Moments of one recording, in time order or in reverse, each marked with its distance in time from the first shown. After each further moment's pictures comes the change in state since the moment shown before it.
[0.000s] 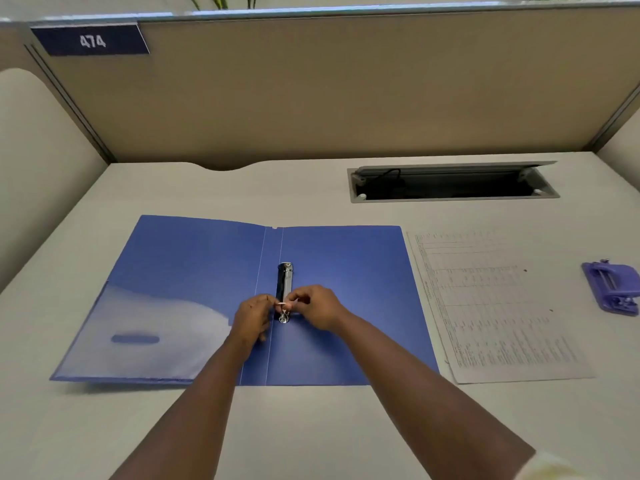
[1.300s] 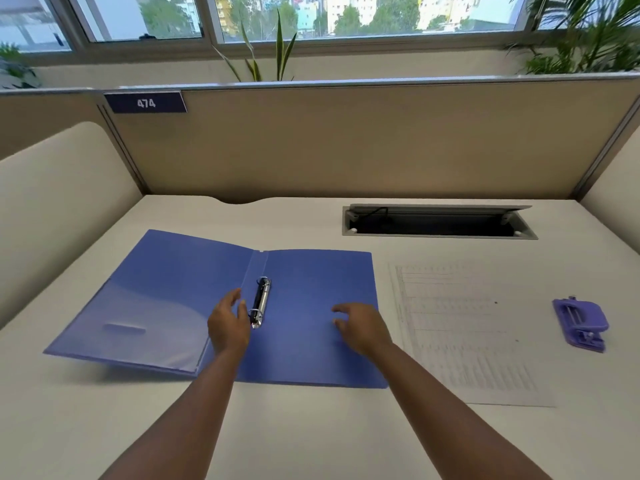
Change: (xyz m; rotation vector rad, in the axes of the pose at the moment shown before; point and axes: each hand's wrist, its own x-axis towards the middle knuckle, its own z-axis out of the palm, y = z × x) left_hand -0.043 0.019 0.018 0.238 0.624 0.334; right_hand -0.076 0.044 -0.077 -0.300 0.268 -0.036
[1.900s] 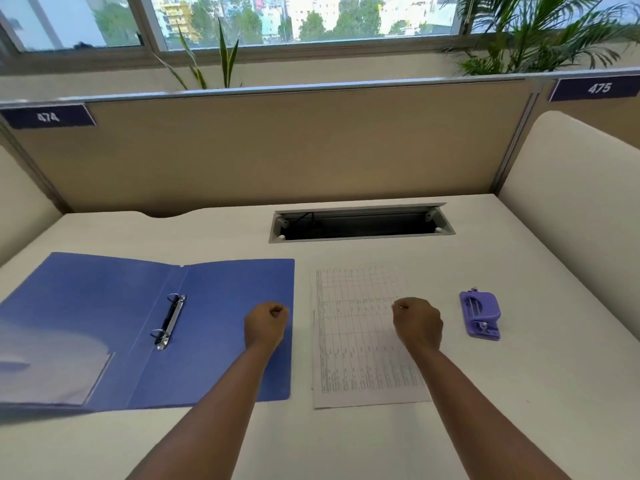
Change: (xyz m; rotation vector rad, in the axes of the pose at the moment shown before) left_hand -0.094 0.110 0.148 -0.001 -0.396 -0.089; right_hand -0.040 0.163 -0.138 0.052 0.540 0.438
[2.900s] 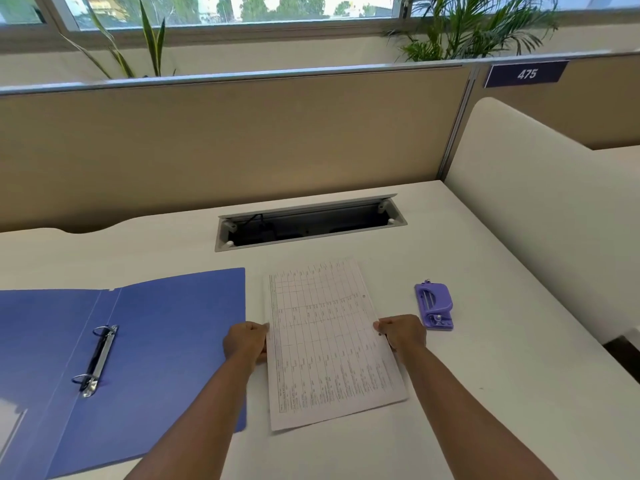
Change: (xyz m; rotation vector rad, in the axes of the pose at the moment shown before) left_hand 0.010 0.020 0.051 -0.144 -0.145 -0.351; right_hand 0.039 0.058 -0.008 0.260 -0.200 0.431
